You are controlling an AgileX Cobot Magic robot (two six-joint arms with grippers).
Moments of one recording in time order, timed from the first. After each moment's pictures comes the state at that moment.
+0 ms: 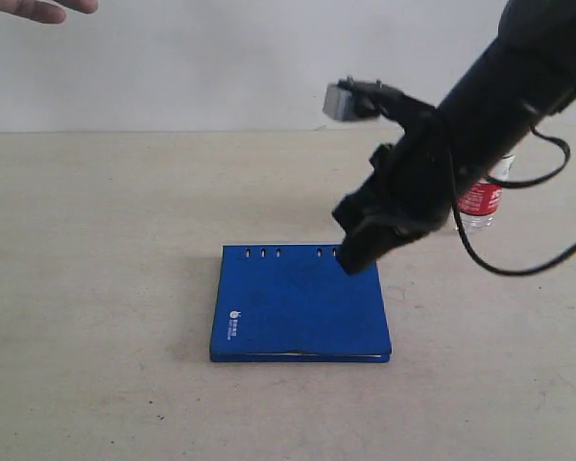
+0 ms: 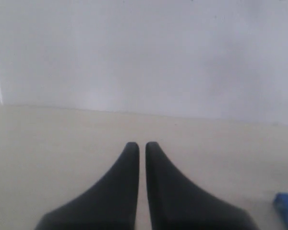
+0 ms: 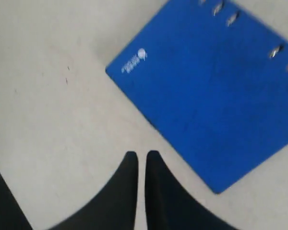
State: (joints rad) left arm 0.05 0.00 0.00 0.05 0.12 -0.18; right arm 0.37 1.71 -1.21 0.65 1.02 -0.69
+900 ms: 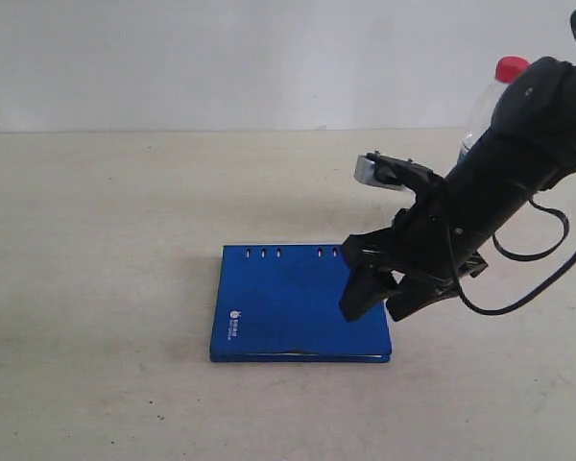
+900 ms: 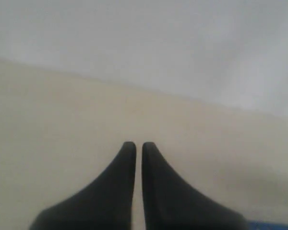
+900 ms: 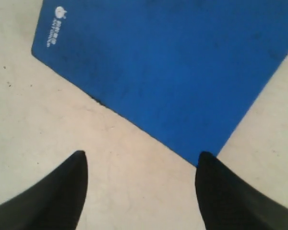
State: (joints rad) left arm -0.08 1.14 -0.60 0.58 -0.05 -0.85; right arm 0.32 1.82 -1.08 0.69 0.91 -0.52
